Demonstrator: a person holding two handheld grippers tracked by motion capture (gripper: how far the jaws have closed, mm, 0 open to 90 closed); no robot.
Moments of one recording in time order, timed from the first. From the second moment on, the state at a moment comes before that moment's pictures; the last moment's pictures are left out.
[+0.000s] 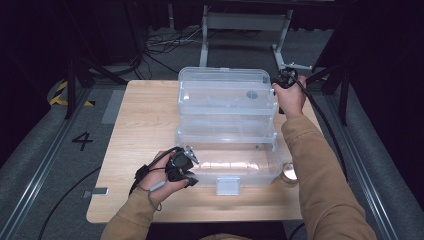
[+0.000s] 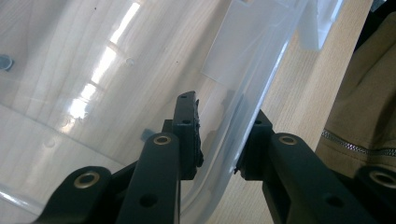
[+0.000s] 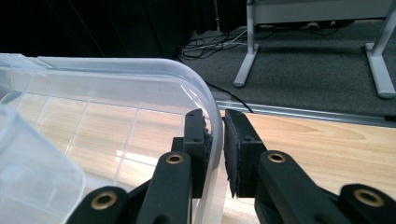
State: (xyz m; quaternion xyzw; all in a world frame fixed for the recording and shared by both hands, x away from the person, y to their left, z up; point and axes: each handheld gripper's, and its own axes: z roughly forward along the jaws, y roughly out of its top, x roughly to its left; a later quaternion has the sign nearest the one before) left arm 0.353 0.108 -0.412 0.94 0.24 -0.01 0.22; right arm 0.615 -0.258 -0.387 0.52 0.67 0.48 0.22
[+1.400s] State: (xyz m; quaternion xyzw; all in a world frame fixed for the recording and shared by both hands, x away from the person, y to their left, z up) left arm 0.354 0.108 -0.412 0.94 0.25 -0.01 0.22; right arm 0.616 -0.265 -0.398 0.51 0.68 0.47 0.23
